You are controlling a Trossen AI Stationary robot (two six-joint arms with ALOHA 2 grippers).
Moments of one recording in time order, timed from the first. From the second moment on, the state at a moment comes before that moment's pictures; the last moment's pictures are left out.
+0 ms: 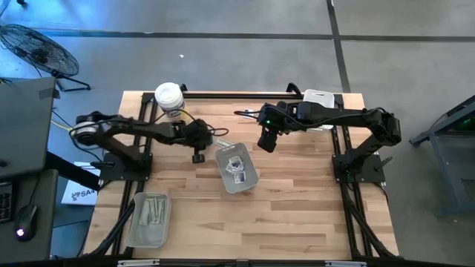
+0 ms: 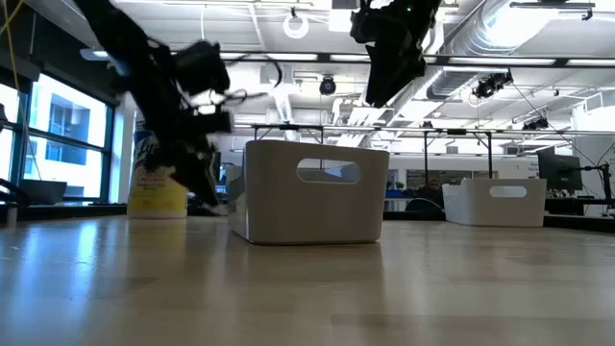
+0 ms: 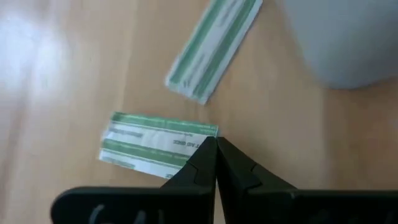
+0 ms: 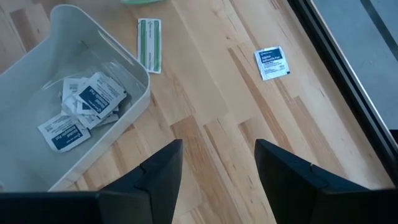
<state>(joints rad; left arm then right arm) 0.31 1.44 0.62 -0.14 -0.05 0.28 -0.17 1.57 1.43 -0.93 0.23 0.25</state>
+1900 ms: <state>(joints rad) -1.24 1.38 0.92 -0.94 -0.24 -1.46 -0.17 1.57 1.43 -0.79 0.27 0.27</state>
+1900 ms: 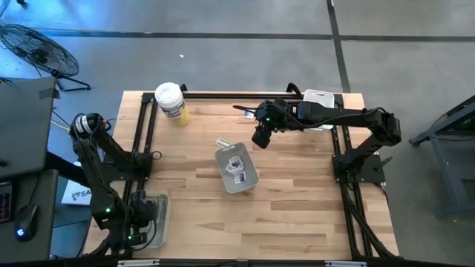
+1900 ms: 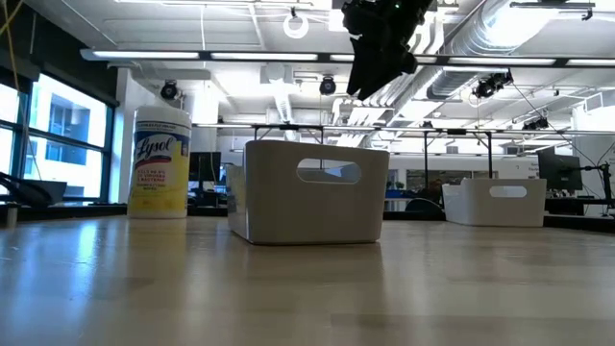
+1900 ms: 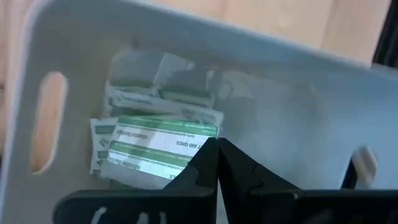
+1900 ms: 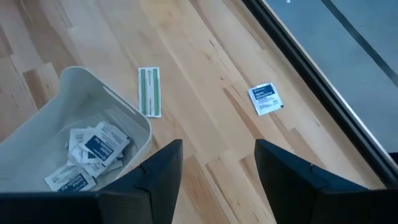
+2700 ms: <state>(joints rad) -1.03 1.10 0.89 -1.23 -0.60 -1.16 -0.17 1.57 1.37 -0.71 0.21 0.29</state>
